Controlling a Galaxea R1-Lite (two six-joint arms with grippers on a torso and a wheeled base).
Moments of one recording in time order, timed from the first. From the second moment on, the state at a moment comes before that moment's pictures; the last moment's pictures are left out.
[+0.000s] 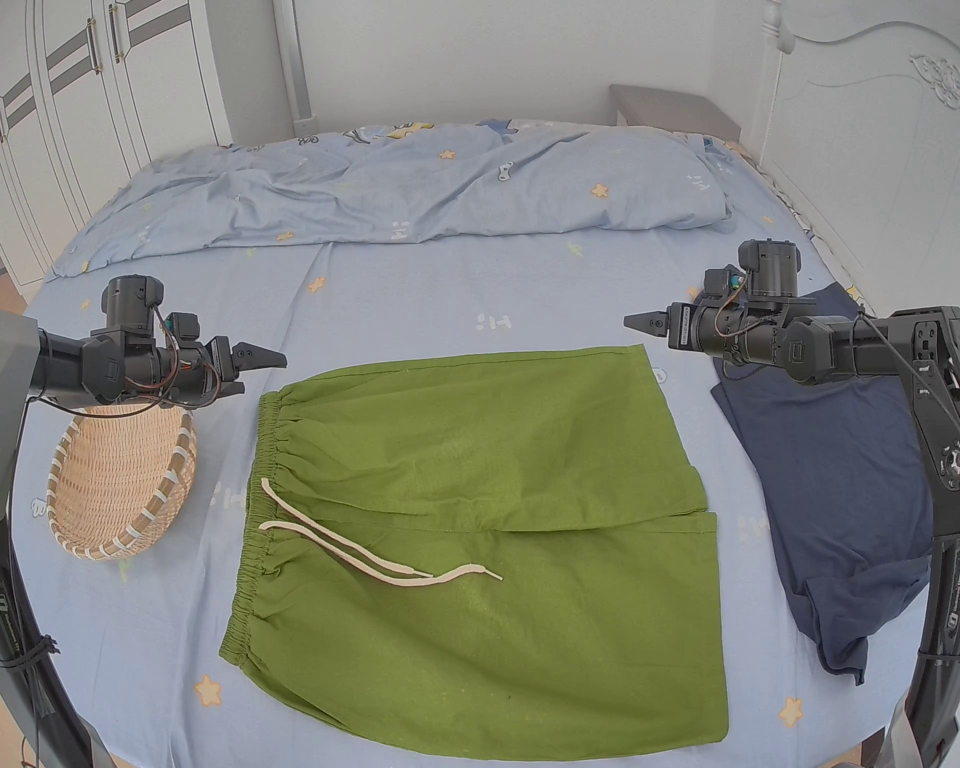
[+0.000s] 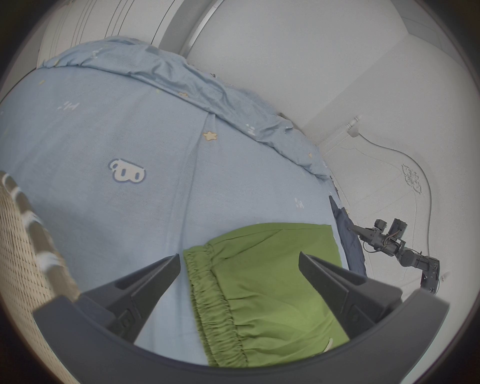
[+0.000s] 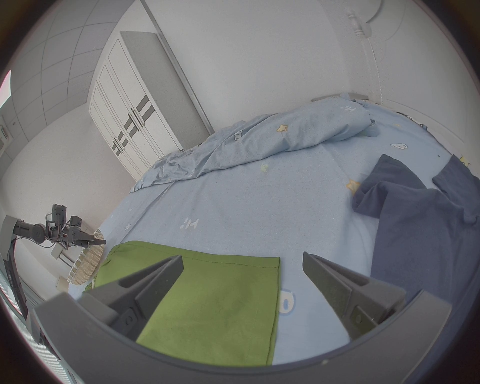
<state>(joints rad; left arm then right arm) 0.13 2.13 -1.51 -0.06 -0.63 -0.24 0.17 2.30 -1.78 -0.15 0.32 0.12</state>
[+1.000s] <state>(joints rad) 0.15 1.61 -0.61 -0.15 -0.81 -0.46 0.16 1.66 -0.71 -0.28 0.45 0.32</state>
